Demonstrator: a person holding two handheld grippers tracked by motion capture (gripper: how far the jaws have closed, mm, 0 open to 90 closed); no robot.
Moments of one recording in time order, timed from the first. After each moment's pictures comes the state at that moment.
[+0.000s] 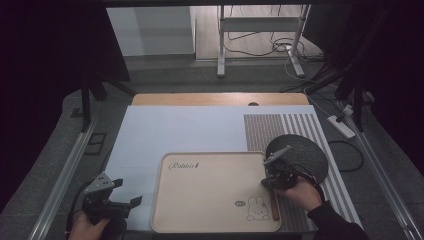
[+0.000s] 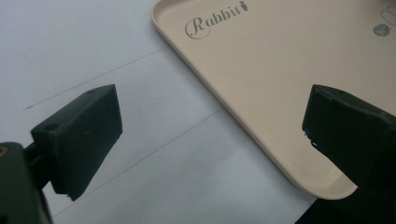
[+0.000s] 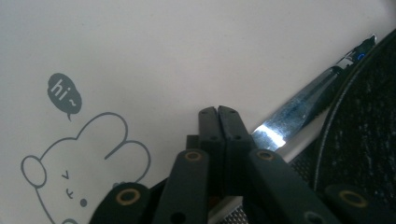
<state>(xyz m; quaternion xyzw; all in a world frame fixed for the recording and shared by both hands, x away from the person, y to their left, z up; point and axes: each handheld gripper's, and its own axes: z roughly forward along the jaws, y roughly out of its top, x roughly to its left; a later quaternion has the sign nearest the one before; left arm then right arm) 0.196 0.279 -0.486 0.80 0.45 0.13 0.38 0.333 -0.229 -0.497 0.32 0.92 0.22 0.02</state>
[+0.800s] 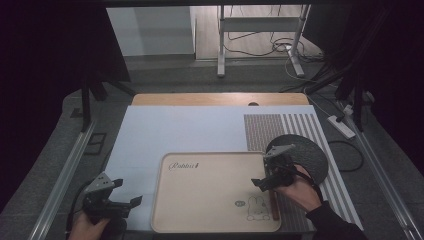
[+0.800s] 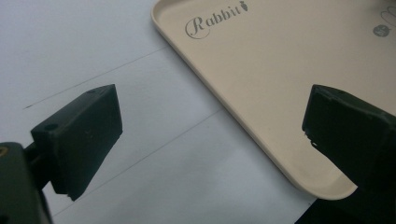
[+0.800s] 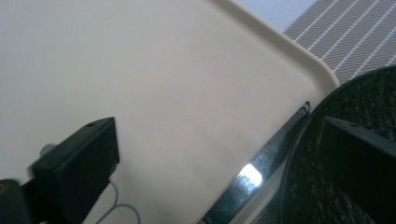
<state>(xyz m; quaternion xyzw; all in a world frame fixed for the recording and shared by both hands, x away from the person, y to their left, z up) 0.196 0.279 -0.486 0.80 0.45 0.13 0.38 0.333 -0.221 -0.483 0.34 0.89 0.29 0.11</state>
